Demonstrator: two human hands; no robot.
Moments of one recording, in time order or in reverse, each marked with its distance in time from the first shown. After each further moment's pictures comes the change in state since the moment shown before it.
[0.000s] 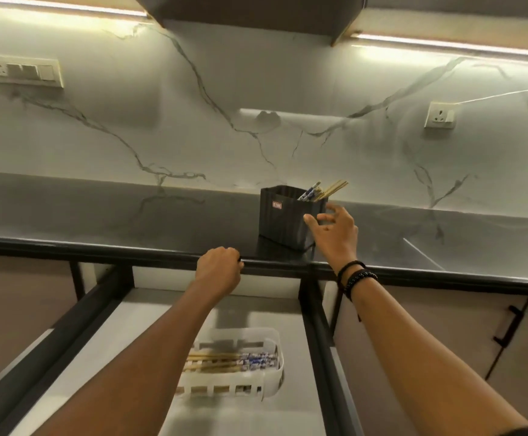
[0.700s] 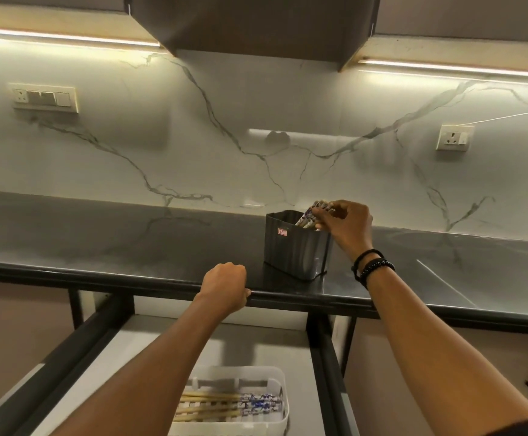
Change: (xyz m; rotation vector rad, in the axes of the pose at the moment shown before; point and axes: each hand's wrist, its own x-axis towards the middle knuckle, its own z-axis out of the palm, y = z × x) left_hand 0.023 0.009 -0.020 0.037 -0.133 0.015; right_hand 0.069 -0.021 -0.003 0.126 -0.034 -0.172
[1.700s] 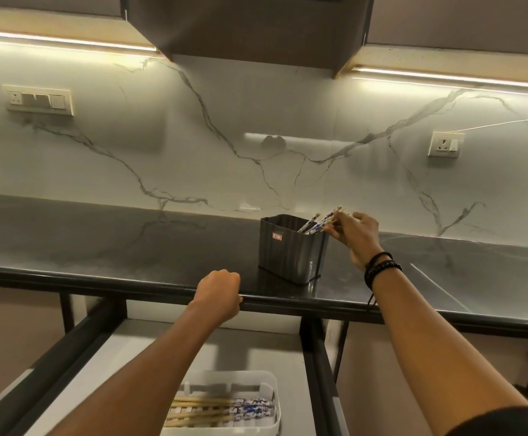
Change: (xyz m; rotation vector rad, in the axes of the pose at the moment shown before) left_hand -0.003 0.002 0.008 0.041 0.049 -0.002; right_hand 0.018 0.016 -0.024 0.515 -0.014 0.498
